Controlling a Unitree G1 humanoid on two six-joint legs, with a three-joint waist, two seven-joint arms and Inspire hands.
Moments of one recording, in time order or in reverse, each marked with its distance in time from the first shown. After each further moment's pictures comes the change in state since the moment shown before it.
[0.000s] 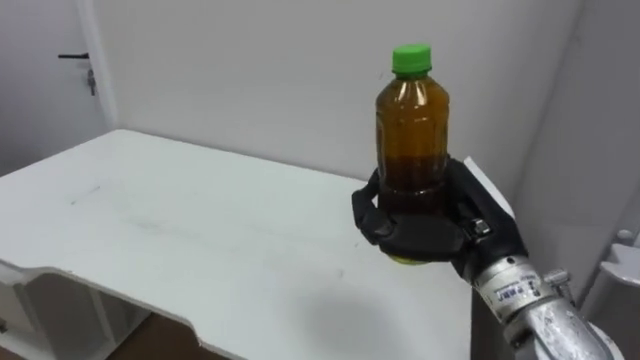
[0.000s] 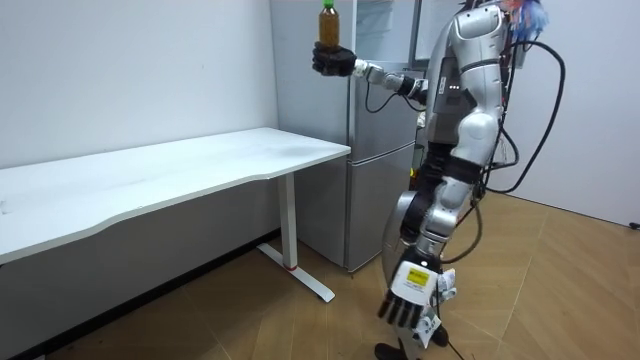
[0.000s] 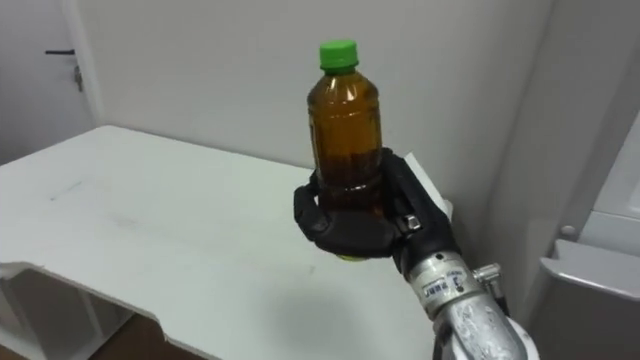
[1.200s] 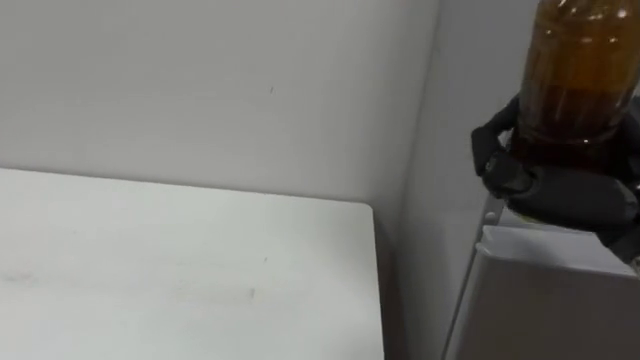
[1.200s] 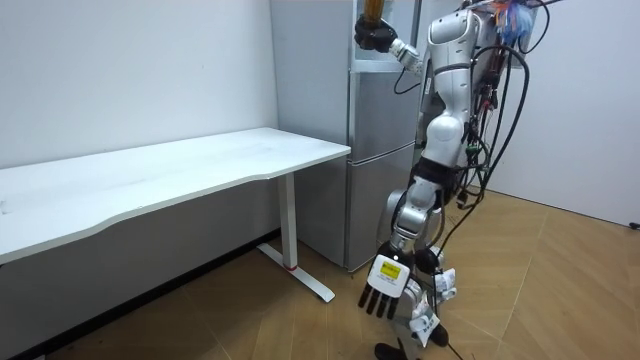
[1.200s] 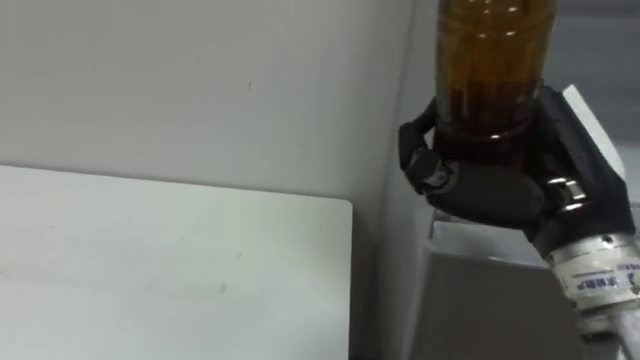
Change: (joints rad) left arm 0.065 -0.026 0.166 0.049 0.020 -0.002 0.000; right arm 0.202 -0.066 -0.475 -0.229 0.050 0.034 0.082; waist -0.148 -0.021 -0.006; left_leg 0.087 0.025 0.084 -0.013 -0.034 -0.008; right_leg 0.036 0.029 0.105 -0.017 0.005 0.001
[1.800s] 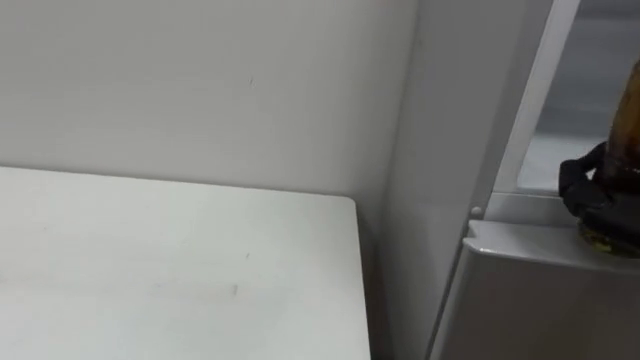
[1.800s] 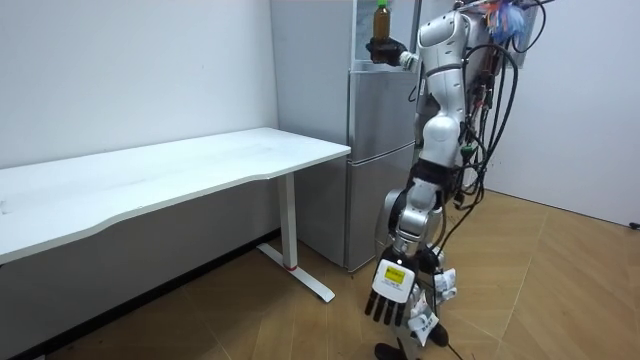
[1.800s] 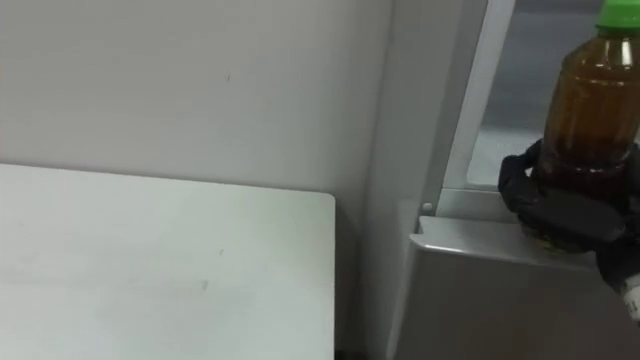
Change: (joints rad) left arm 0.036 -0.004 0.061 -0.023 0.021 0.005 0.000; right arm 0.012 -0.083 -0.056 0.317 0.037 0.033 -0.083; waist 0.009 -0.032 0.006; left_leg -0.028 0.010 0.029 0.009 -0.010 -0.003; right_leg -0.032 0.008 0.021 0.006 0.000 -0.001
